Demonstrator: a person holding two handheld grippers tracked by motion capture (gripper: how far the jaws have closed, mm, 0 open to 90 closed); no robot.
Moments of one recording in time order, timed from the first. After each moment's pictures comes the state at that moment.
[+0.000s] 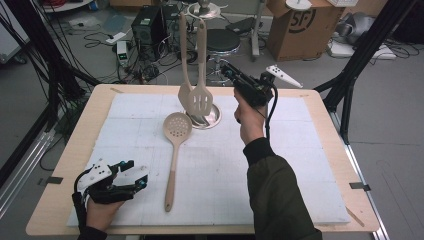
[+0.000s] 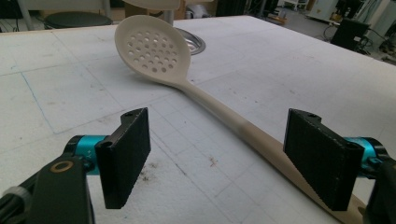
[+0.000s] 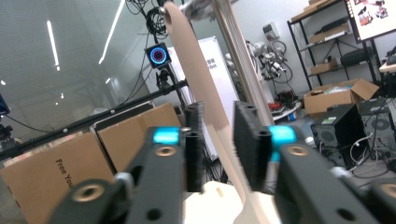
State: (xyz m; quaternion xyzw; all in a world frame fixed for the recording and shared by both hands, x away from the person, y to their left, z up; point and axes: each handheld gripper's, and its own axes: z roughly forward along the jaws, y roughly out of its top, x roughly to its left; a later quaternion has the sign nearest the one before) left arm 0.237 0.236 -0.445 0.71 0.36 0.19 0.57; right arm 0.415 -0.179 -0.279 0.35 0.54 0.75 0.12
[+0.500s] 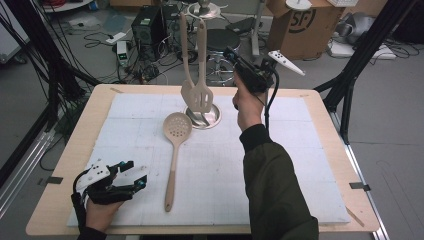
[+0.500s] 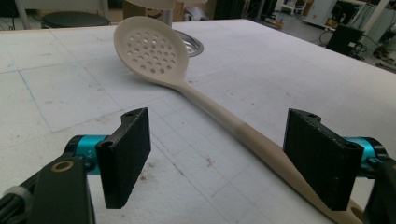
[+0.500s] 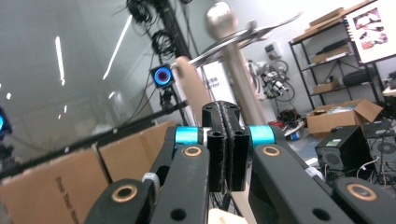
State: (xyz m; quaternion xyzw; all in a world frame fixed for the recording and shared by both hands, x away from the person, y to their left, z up) left arm 0.236 0.238 -0.445 0.71 0.37 0.18 0.58; right arm 0.427 -0.174 -0.251 0.34 0.51 0.78 0.13
